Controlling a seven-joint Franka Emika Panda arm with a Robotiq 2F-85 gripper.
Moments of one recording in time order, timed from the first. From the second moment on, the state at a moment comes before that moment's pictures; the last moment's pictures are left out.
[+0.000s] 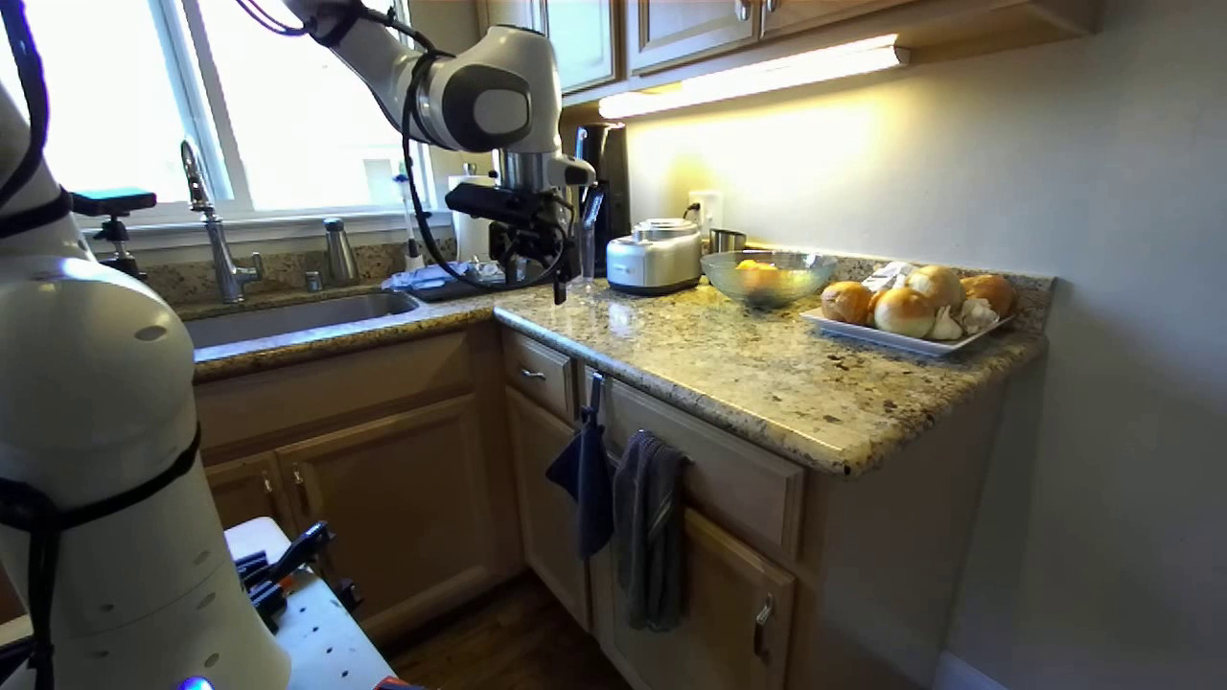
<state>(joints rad) 0.14 -0.19 0.01 -2.37 0.24 2.34 -0.21</state>
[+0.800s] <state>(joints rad) 0.14 -0.10 0.02 -2.42 0.24 2.48 -0.19</state>
